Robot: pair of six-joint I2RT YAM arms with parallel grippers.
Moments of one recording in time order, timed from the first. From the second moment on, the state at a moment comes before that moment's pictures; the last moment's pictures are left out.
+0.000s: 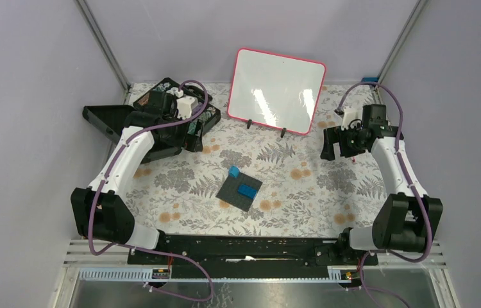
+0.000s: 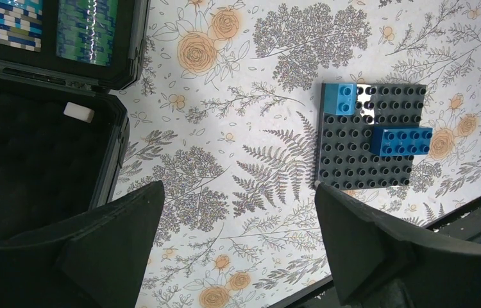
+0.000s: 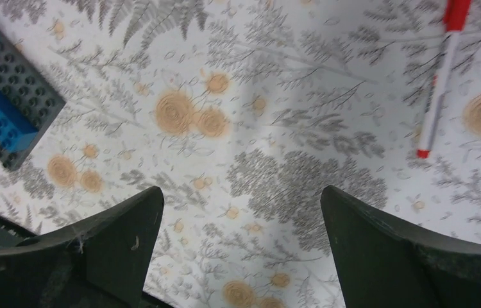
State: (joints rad) left arm -0.18 1.43 1.32 -0.88 0.30 0.13; right arm -0.11 1.34 1.07 -0.79 -0.46 -0.29
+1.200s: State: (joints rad) left arm -0.22 1.44 1.33 -0.87 0.34 0.12; right arm -0.25 2.14 1.63 -0.89 -0.23 -0.53
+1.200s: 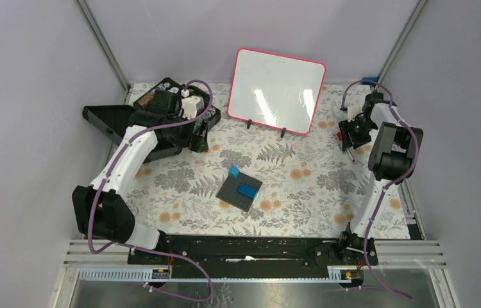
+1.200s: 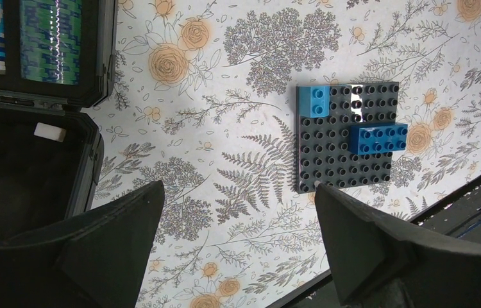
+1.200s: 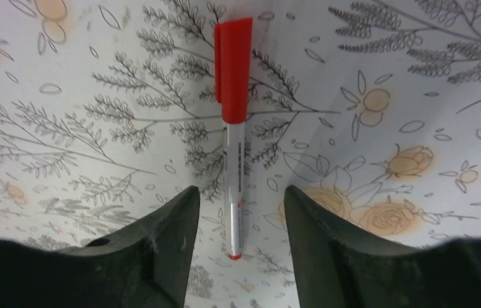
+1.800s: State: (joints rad) left arm -0.24 1.49 1.41 -0.87 0.37 0.11; right arm -0.23 2.08 1.54 -0.91 -0.29 -0.57
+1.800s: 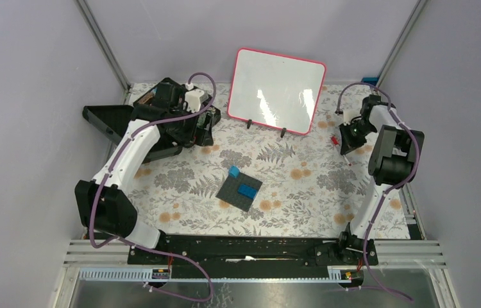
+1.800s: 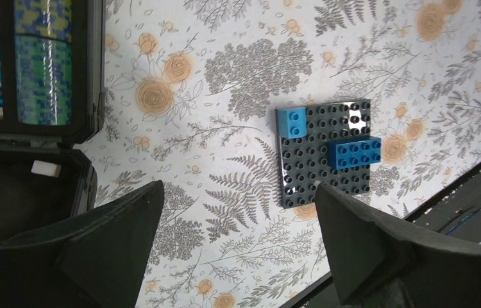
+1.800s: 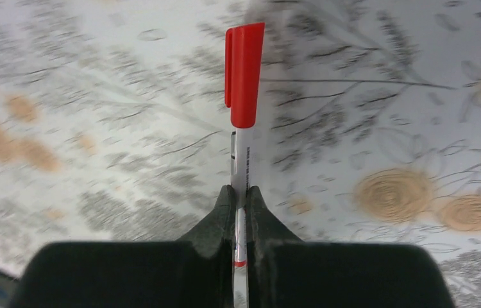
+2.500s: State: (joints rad) left arm -0.60 1.40 1.49 -0.91 0.46 0.67; right arm 0.41 1.79 1.62 -1.35 -0.87 -0.56
